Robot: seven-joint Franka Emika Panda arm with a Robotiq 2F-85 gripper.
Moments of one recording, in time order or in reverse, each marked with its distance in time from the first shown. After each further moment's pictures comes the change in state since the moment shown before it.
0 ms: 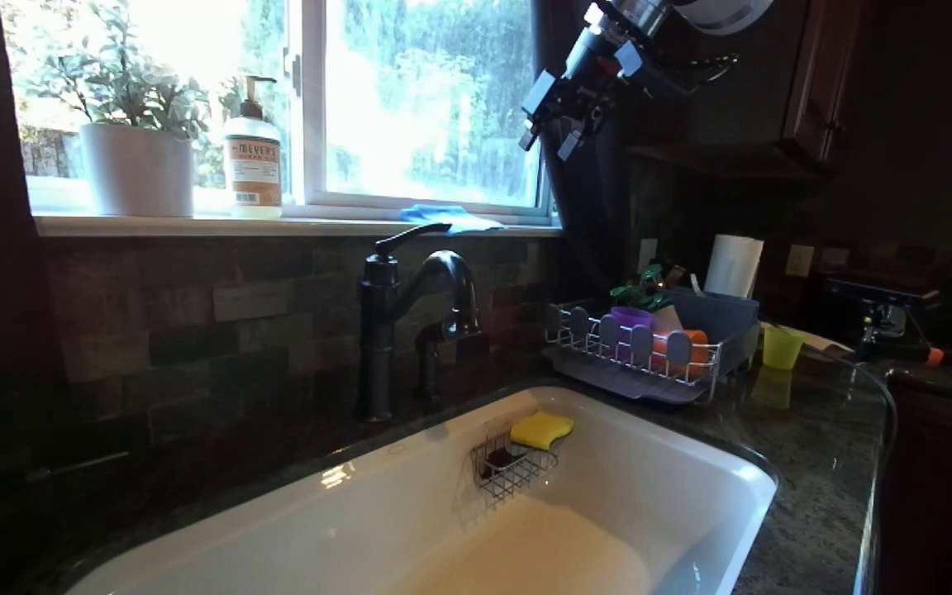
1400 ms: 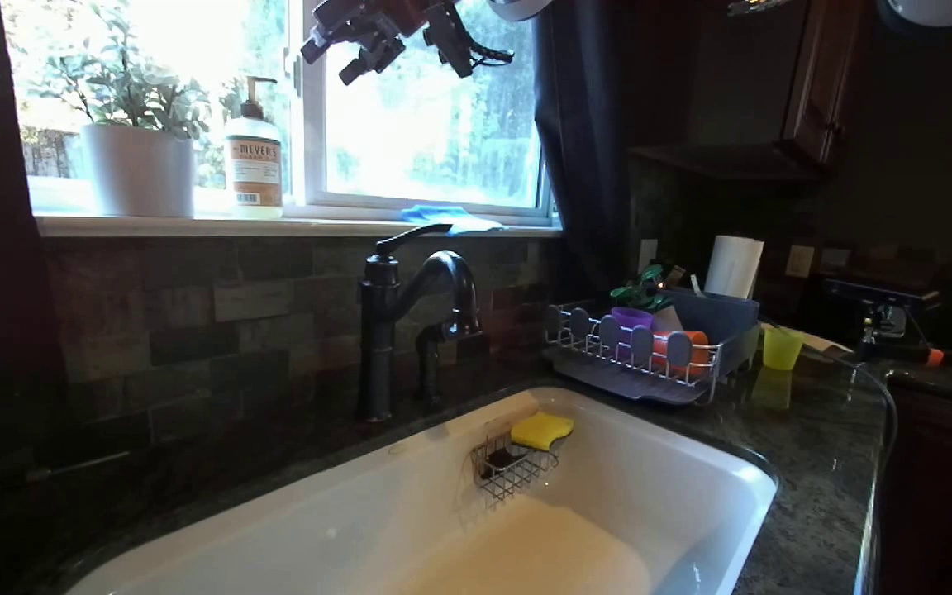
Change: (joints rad) arm 0.126 0.642 0.204 0.817 0.248 0.072 -0.526
